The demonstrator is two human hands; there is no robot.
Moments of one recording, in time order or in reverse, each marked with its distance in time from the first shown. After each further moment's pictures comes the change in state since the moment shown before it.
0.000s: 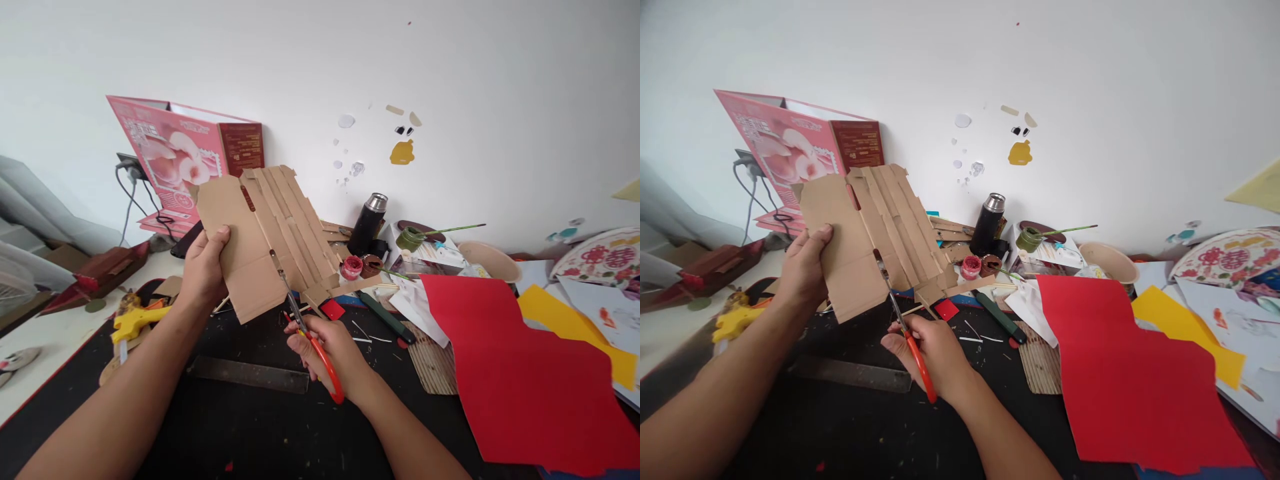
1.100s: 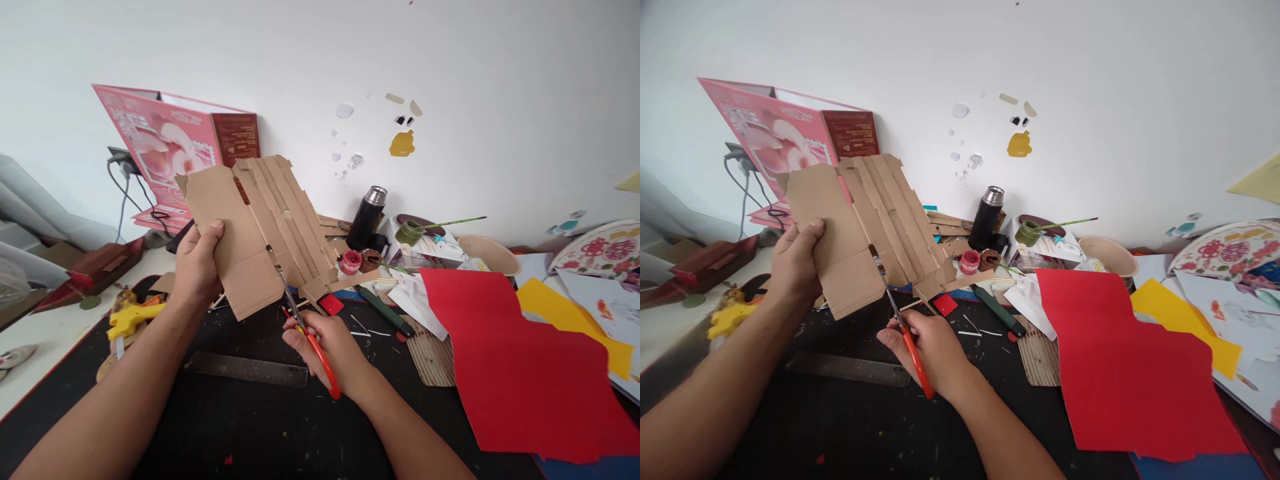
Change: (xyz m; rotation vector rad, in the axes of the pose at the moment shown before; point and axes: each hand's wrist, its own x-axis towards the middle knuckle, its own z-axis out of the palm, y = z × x) left_hand 0.004 -0.005 0.000 -0.014 0.016 0.127; right_hand 0.000 -0.009 -0.001 -0.148 -0.014 0.021
